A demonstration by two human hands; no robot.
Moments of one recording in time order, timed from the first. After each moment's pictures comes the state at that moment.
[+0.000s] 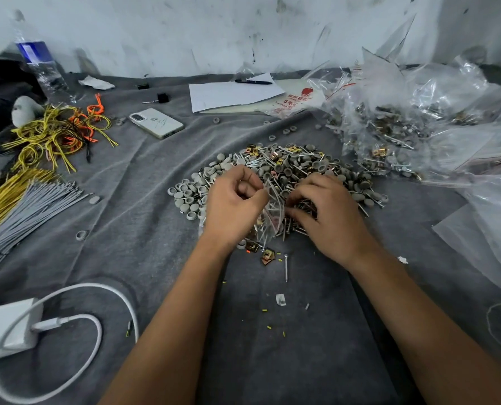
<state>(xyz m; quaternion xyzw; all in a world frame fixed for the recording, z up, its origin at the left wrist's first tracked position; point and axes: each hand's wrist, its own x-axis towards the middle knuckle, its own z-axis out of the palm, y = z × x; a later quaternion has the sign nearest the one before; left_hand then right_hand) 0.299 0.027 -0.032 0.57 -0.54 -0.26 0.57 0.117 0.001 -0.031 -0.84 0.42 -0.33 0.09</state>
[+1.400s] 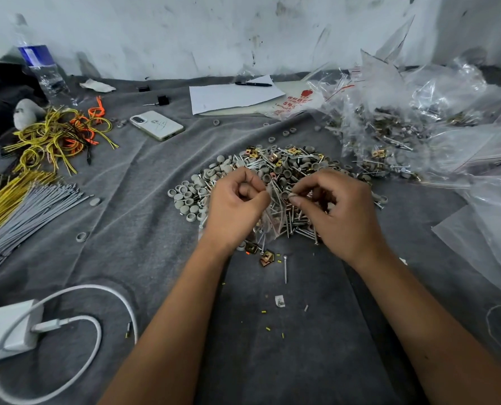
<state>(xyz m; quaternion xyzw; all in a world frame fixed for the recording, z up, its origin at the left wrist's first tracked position) 0.297 0.028 -0.033 0.53 -0.53 -0.31 0.59 0.108 0.006 -0.023 -0.79 0.37 -0.46 0.16</state>
